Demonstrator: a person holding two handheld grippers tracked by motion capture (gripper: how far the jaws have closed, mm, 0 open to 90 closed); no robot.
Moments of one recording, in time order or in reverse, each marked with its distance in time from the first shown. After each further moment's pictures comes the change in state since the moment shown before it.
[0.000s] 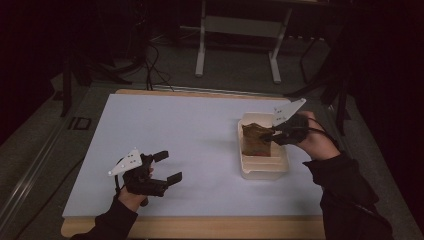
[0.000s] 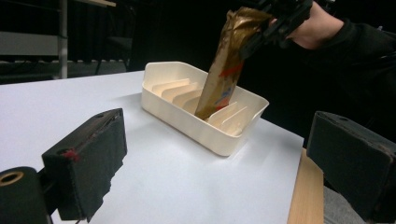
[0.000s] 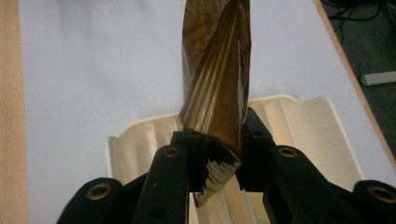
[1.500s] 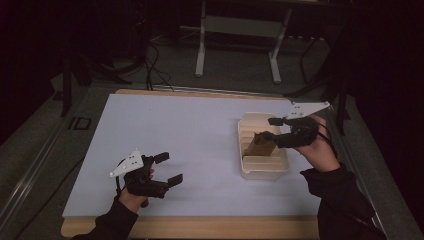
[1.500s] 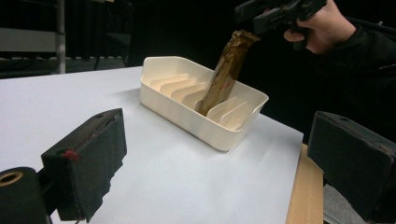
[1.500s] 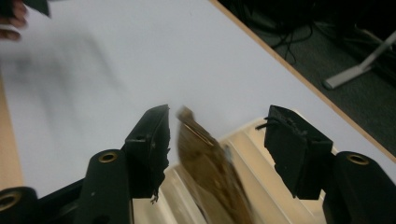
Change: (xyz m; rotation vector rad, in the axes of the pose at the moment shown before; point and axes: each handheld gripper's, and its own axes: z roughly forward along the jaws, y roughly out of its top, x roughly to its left) left arm -0.001 -0.004 0.001 0.014 -0.007 0.007; right arm 0.019 -0.007 -0.023 -0.261 -0.155 0.289
